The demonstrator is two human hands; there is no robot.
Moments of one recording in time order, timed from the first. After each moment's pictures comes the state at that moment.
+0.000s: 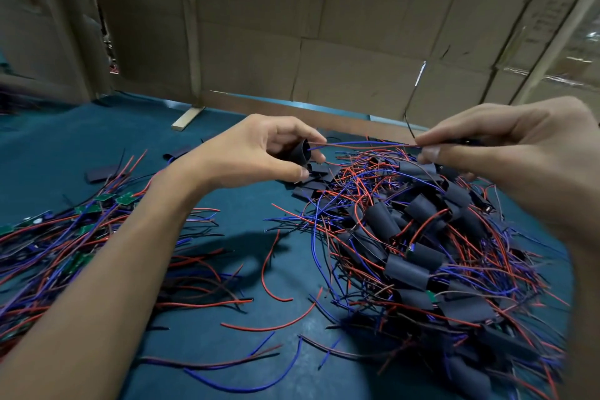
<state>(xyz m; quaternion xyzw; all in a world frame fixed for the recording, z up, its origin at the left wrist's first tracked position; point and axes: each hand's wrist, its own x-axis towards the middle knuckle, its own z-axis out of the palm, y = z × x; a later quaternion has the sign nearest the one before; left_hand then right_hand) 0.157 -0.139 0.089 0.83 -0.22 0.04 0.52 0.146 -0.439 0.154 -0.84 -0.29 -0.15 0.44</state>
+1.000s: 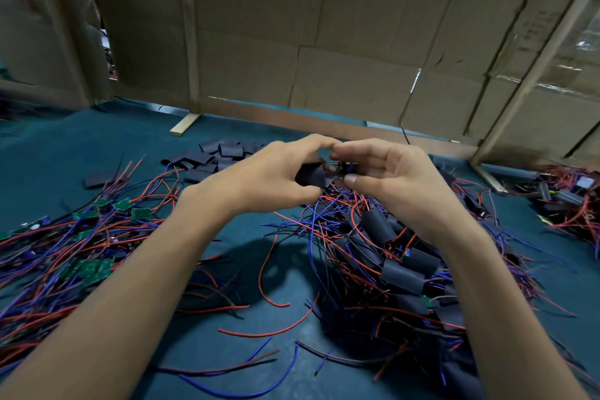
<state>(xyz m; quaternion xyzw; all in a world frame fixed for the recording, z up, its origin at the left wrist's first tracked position) 0.157 -0.173 0.085 0.92 -0.21 0.11 0.30 0.175 -0.377 0.100 -0.78 -0.28 0.03 0.56</state>
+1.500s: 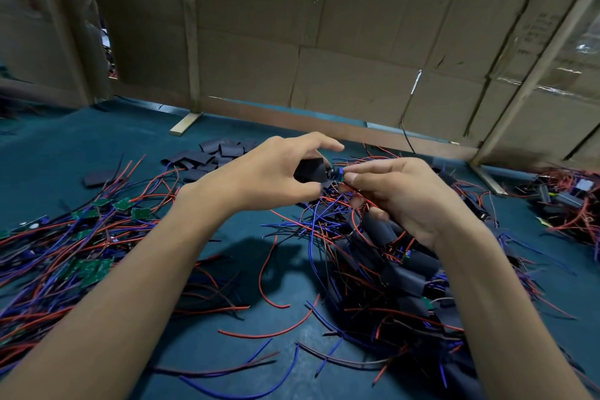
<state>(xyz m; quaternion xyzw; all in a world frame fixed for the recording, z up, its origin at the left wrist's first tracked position) 0.157 -0.168 0.085 0.91 -0.22 0.12 0.33 0.185 -0.377 0.090 -0.74 -0.13 0.12 0.65</state>
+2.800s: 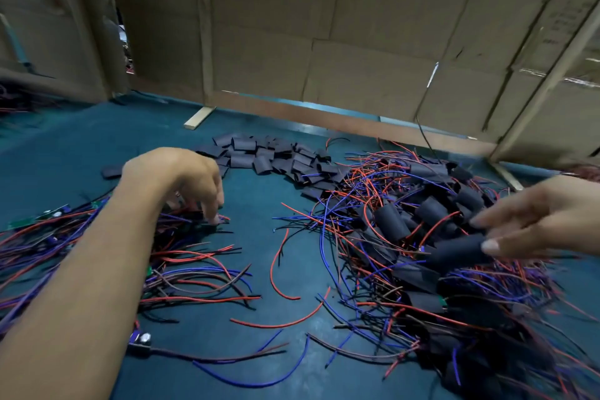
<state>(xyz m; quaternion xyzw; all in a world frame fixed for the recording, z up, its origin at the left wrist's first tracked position) 0.166 -0.066 0.065 0.95 0.16 -0.24 0.13 0.159 -0.497 0.149 -0.95 -0.07 0.17 0.24</state>
